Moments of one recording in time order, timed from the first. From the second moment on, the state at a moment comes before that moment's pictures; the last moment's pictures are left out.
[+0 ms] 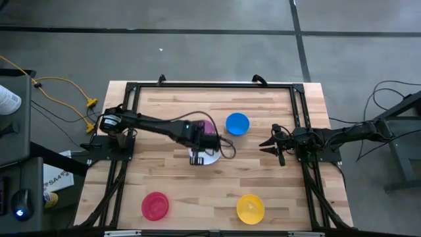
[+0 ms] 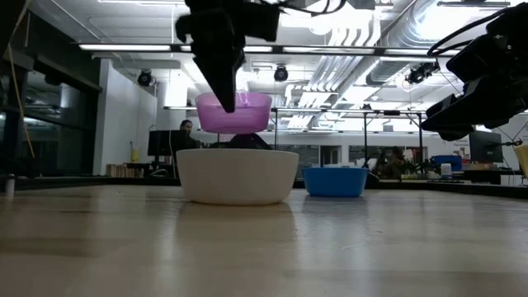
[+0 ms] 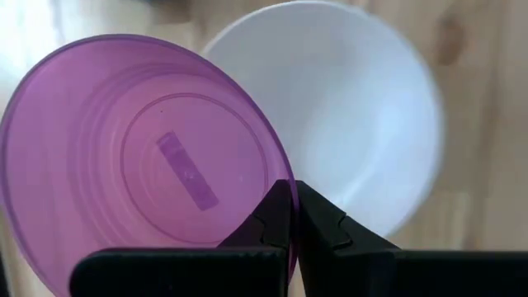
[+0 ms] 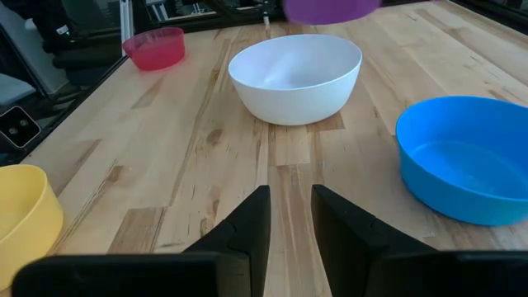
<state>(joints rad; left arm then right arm) -0.14 1.84 1.64 -1.09 -0.26 -0.10 0.08 0.37 0.01 0.03 0.00 0.16</state>
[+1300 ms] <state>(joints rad) -0.19 1.98 1.55 -0.89 -0.20 -0.19 0.08 0.37 0.01 0.03 0.00 0.15</state>
